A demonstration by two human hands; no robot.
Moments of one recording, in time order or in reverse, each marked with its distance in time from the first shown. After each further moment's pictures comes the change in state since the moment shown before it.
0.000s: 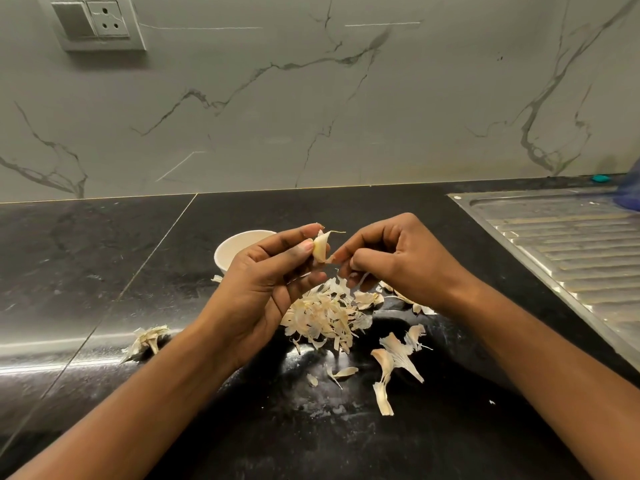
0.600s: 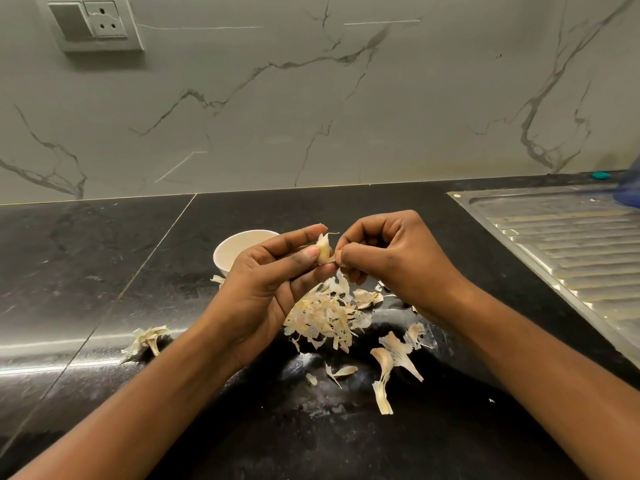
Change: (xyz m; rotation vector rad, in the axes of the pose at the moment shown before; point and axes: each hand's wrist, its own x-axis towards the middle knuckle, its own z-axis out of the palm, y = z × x) left_hand -0.002 -0.001 0.002 -0.047 -0.058 -0.013; right_hand -0.004 -0.006 0.011 0.182 0.081 -0.043
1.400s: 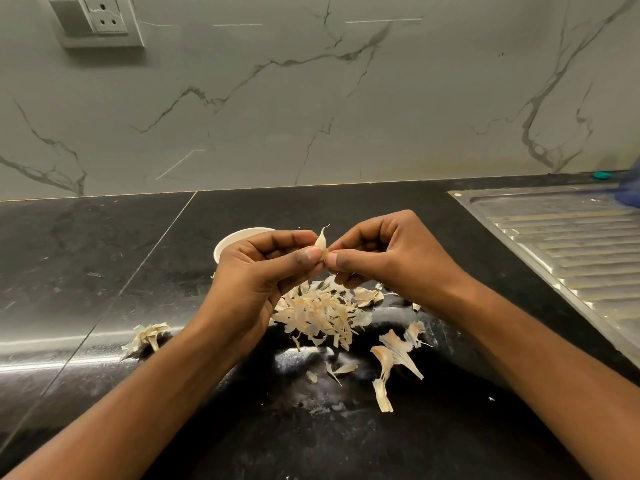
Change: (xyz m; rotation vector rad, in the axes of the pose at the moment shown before) left_hand -0.001 0.001 -0.006 0.203 0.085 0.136; right_hand 0.000 -0.003 -0.003 -0.025 -0.079 0.075
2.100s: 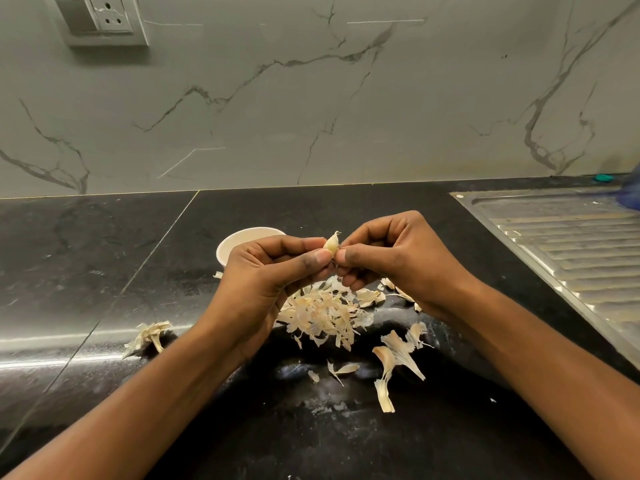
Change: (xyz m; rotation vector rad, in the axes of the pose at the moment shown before) left_hand -0.002 0.000 0.001 0.042 -0.044 -0.013; right_hand 0.001 0.002 -0.001 0.127 0.002 0.044
